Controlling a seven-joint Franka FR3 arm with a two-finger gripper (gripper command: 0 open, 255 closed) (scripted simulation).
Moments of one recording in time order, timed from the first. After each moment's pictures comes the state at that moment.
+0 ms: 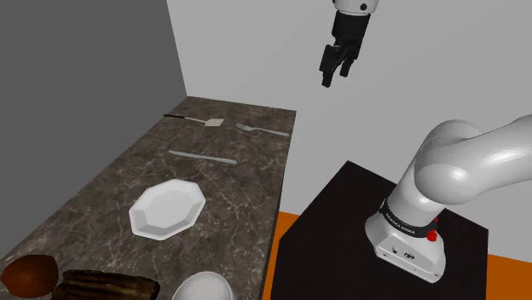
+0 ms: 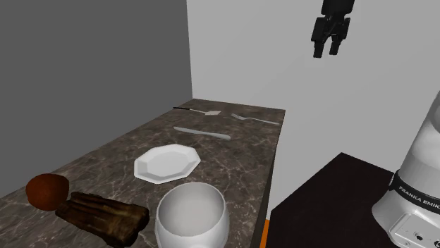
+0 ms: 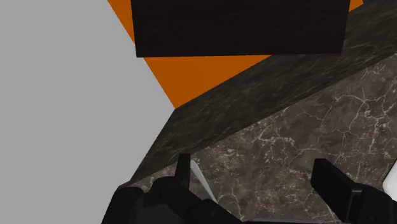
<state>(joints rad) 0.01 -0.82 -0.04 -2.44 -0.08 1.67 0.04</state>
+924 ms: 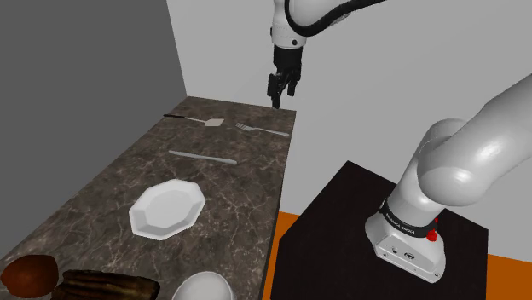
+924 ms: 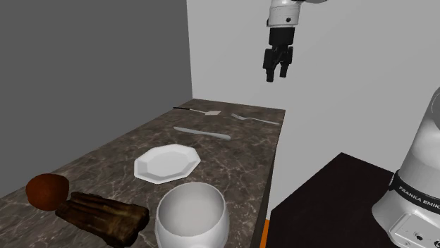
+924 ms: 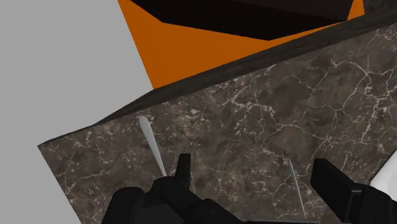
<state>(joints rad) 0.11 -0.39 0.01 -2.34 -0.04 1.96 -0.01</state>
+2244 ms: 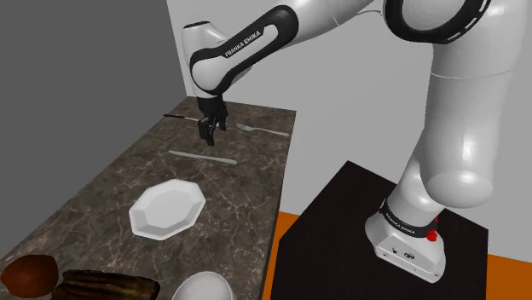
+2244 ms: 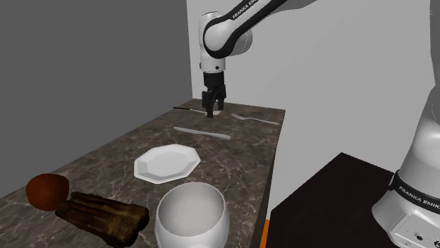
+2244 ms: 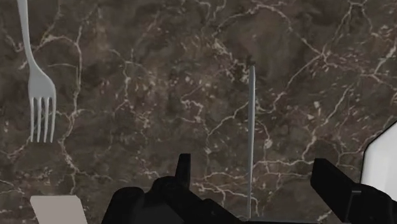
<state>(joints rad) 0.22 0.33 0.10 -1.84 -0.05 2.13 -0.10</state>
